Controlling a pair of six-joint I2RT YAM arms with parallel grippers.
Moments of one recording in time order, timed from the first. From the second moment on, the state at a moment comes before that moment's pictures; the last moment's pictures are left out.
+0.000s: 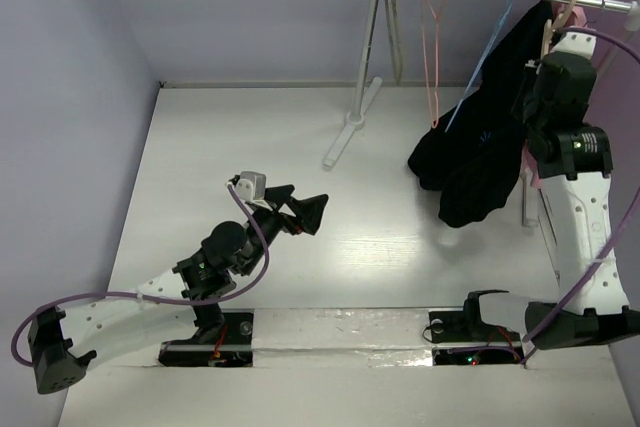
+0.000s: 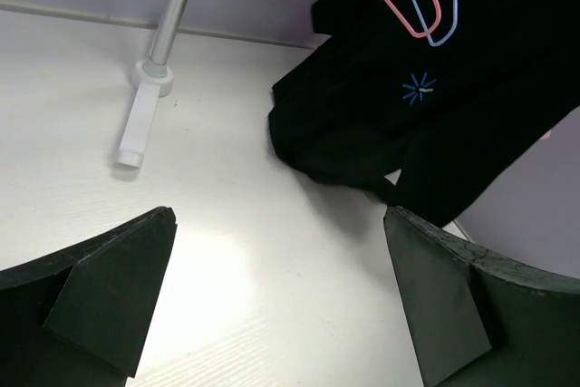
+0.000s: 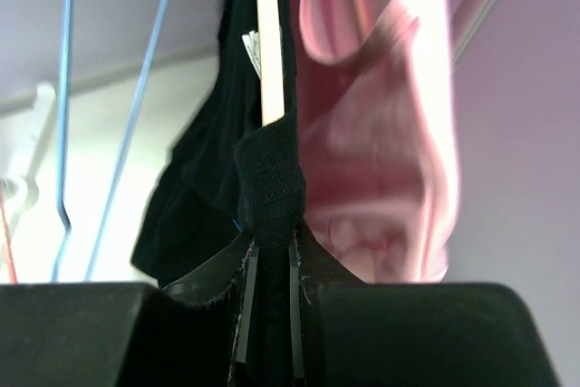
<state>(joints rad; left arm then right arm) -1.06 0.67 0.45 0.33 -0.50 -0.44 0.07 1.21 1.65 -0.77 0.50 0.08</state>
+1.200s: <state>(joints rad) -1.05 0.68 0.45 0.35 -0.47 -0.45 -0.09 1.29 1.49 -0.46 0.31 0.12</state>
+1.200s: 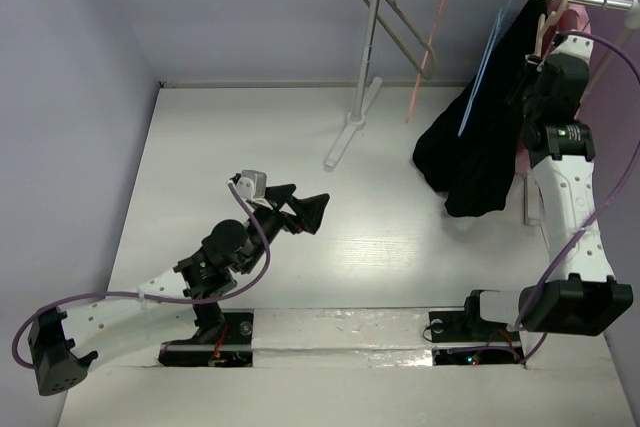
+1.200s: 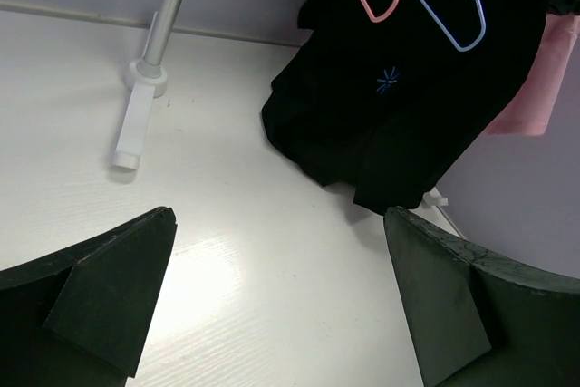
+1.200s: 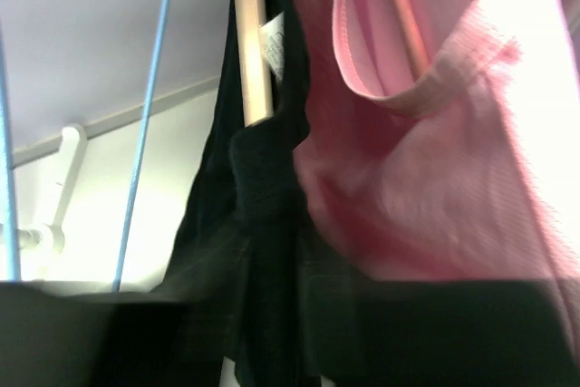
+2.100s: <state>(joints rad) -1.05 0.71 0.49 0.26 -0.55 -0.49 -0.10 0.47 1.25 -0.65 -0.14 0.34</state>
